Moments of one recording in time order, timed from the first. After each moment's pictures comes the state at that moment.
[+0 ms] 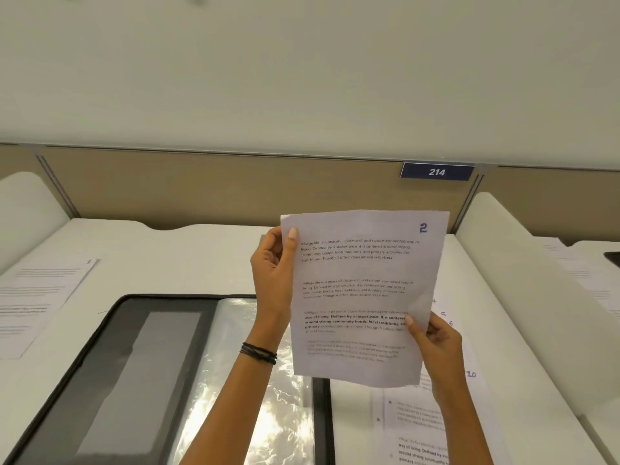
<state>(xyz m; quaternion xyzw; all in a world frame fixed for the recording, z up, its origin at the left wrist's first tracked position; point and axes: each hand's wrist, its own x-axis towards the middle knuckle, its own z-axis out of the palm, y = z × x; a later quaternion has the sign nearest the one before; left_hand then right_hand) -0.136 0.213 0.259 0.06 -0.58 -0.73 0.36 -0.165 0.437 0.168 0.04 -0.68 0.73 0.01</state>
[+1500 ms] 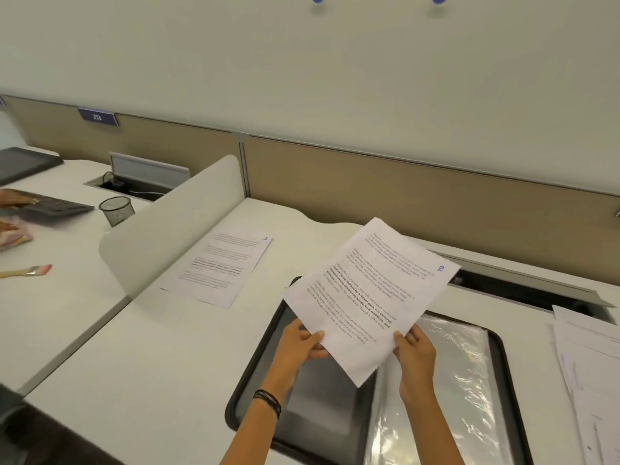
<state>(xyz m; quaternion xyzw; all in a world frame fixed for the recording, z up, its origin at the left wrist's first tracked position) 0.043 -0.076 0.110 0.30 -0.59 -0.74 0.13 -0.060 0.085 0.122 -0.03 -0.63 0.76 -0.12</state>
